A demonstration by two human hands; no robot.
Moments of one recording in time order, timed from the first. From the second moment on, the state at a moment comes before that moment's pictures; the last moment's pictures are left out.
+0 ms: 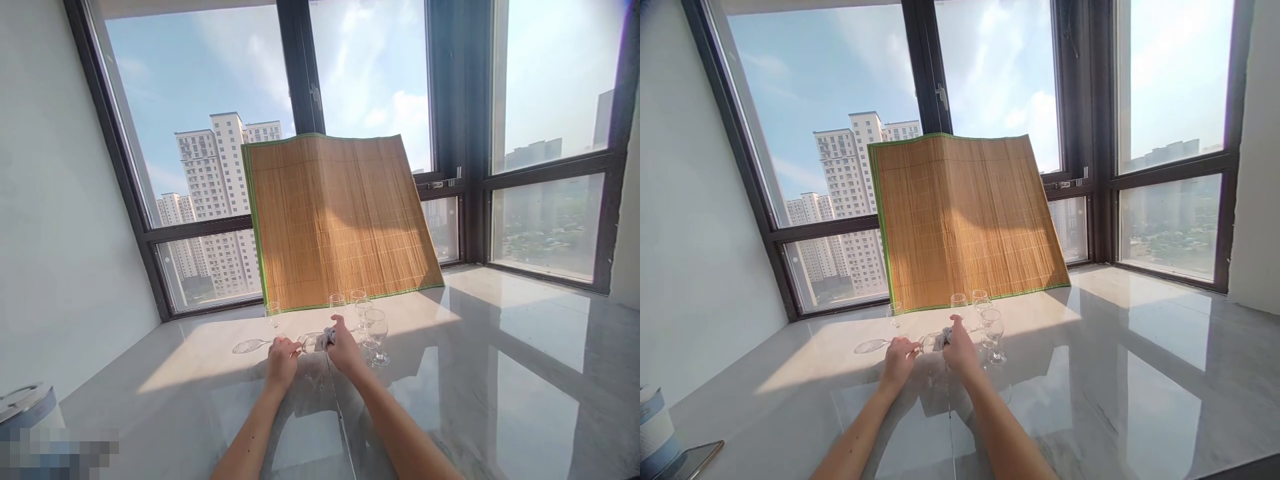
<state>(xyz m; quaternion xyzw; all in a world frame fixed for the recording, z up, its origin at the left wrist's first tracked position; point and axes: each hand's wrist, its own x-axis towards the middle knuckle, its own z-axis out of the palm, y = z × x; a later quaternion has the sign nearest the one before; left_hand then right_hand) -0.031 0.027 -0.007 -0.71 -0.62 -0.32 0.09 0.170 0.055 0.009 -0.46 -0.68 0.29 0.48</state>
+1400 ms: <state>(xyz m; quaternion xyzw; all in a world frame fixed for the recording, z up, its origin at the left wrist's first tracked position) -0.028 0.016 0.002 -0.69 -0.66 -0.29 0.04 0.166 0.050 0.017 -0.31 -0.72 0.33 0.53</state>
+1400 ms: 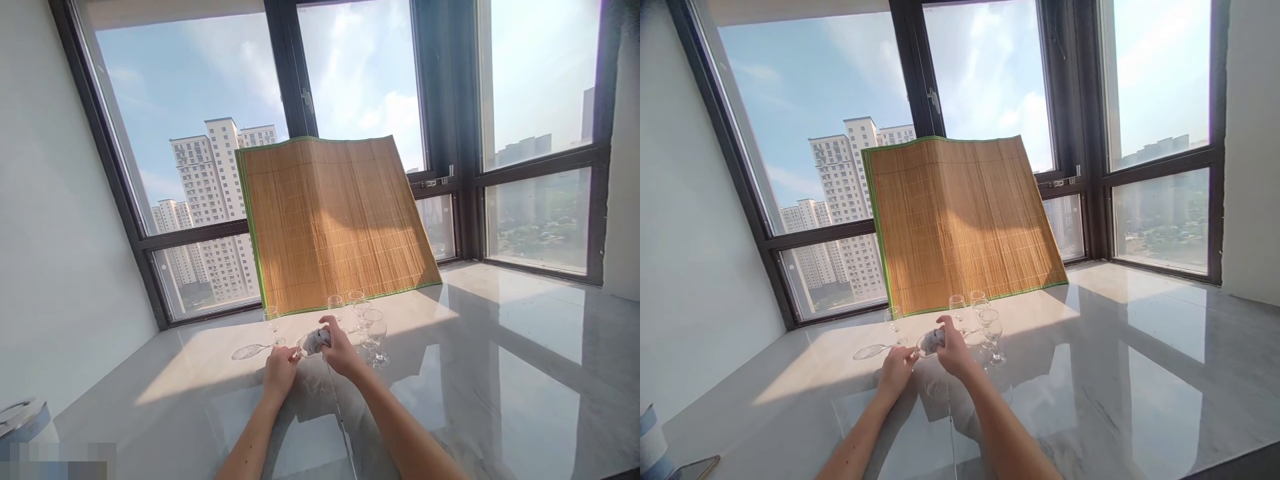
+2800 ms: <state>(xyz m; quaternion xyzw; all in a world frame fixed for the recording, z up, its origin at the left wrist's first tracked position) -0.011 -0.003 0.027 -0.74 -0.64 -0.18 0.13 0.165 0.043 0.028 -0.35 -0.64 0.24 0.63</state>
